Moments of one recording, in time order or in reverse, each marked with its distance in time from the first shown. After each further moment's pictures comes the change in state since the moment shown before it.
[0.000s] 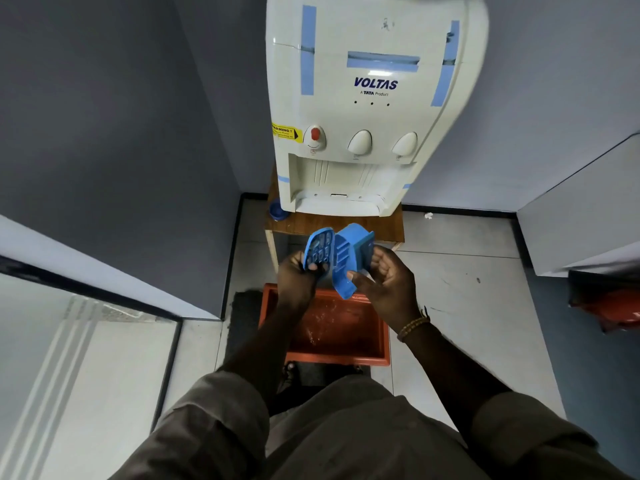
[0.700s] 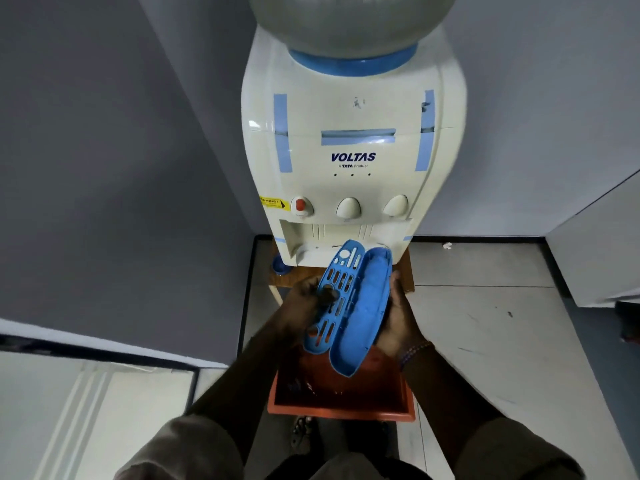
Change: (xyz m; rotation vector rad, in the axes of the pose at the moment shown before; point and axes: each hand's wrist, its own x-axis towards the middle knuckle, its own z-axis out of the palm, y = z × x) left_hand 0.053 0.084 0.012 0.029 -0.387 -0.257; right_hand 0.091 0.022 0.001 1.187 -0.175 0.683
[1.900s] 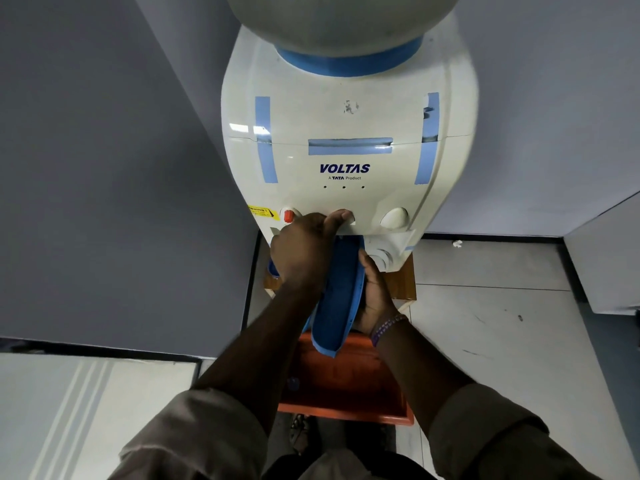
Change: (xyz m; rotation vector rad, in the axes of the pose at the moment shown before) left_hand 0.038 0.112 0.049 0.790 0.837 0.412; right_hand 0.049 -0.026 0.036 -0.069 -0.112 0.054
